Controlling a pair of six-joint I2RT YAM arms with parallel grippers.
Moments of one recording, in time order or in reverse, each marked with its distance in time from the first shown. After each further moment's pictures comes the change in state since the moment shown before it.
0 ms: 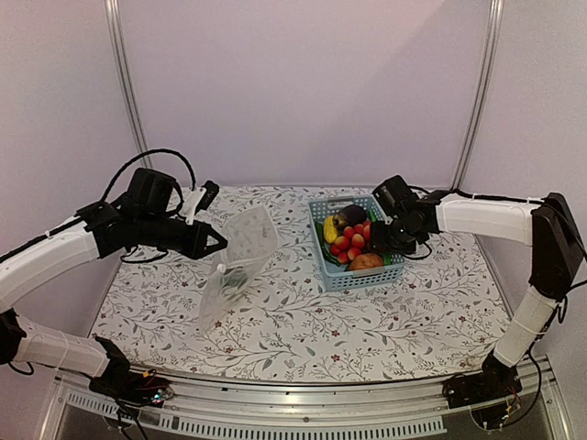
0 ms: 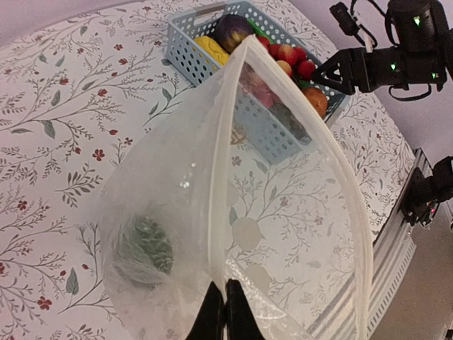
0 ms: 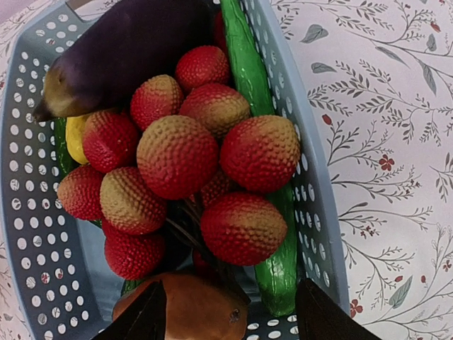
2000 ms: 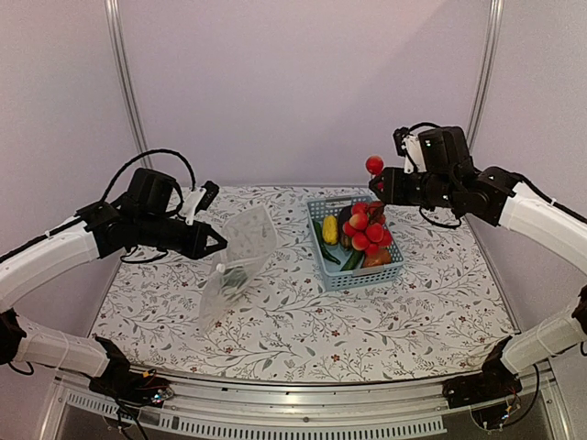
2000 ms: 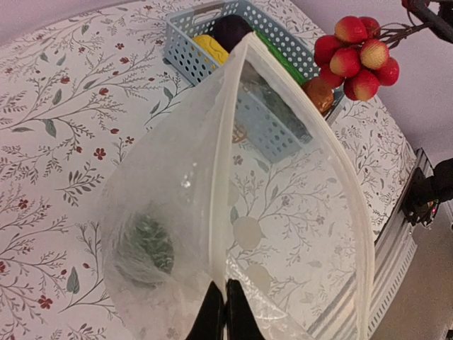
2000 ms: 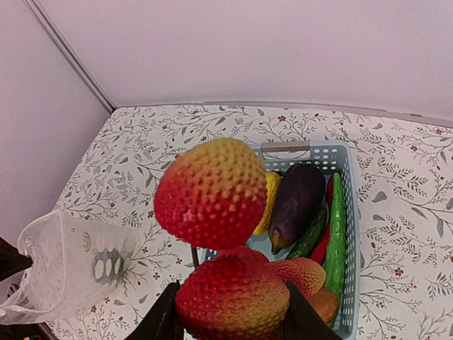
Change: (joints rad) left arm 0.000 0.000 0.000 -0.004 -0.005 0.000; right arm 0.069 -0.352 0.058 0.119 -0.098 -0.201
